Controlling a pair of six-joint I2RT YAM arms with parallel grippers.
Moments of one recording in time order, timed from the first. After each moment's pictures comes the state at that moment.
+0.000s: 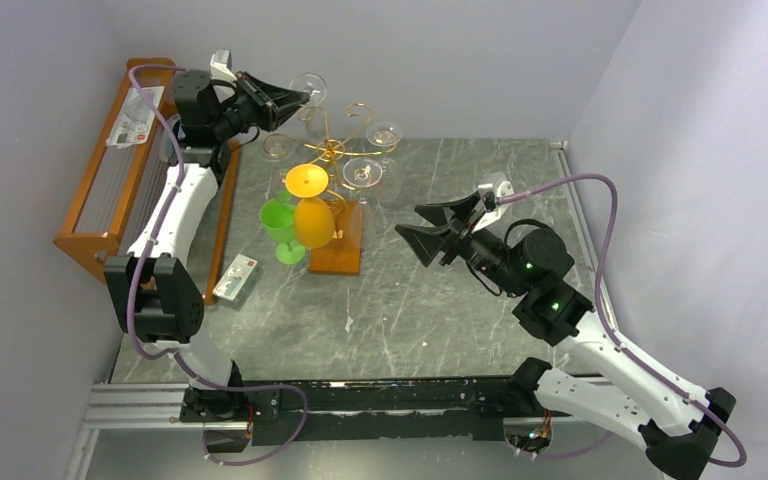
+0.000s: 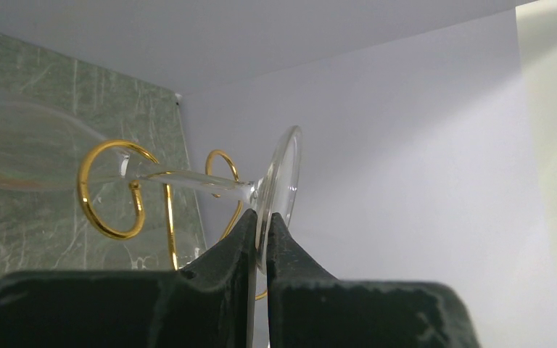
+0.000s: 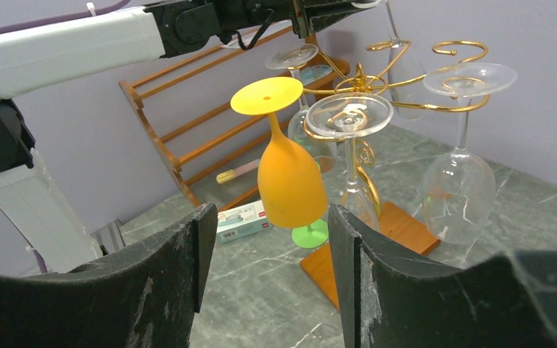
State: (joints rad) left arm -0.07 1.69 1.59 0.10 0.71 -1.27; right arm 0.80 0.80 0.84 0.17 -0.10 0.23
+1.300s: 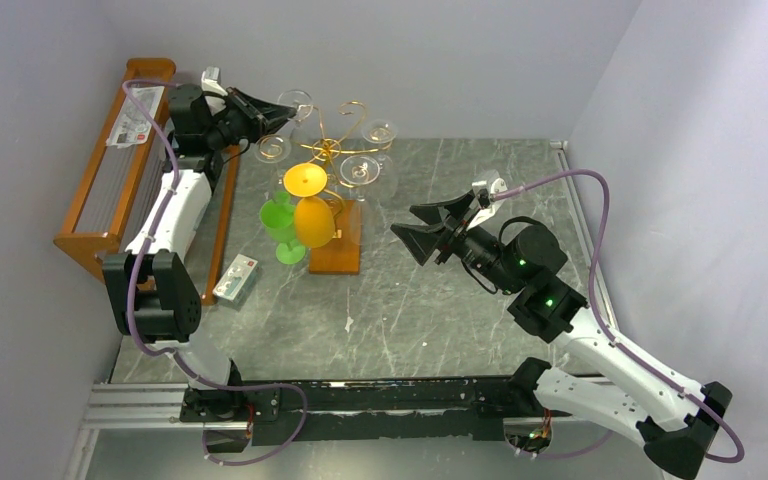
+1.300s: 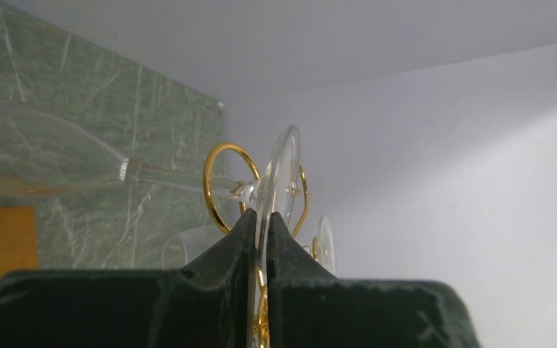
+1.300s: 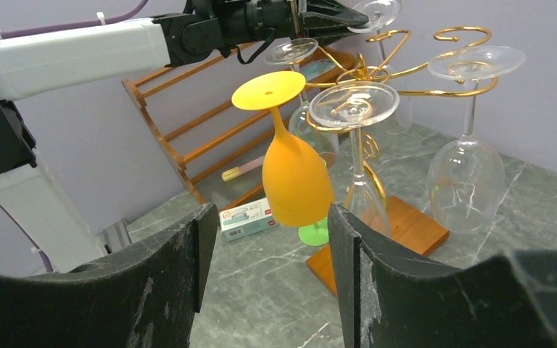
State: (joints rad) left arm 0.00 1.69 1.49 0.10 0.70 -1.21; right arm 0.80 0.83 0.84 0.19 -0.10 0.26
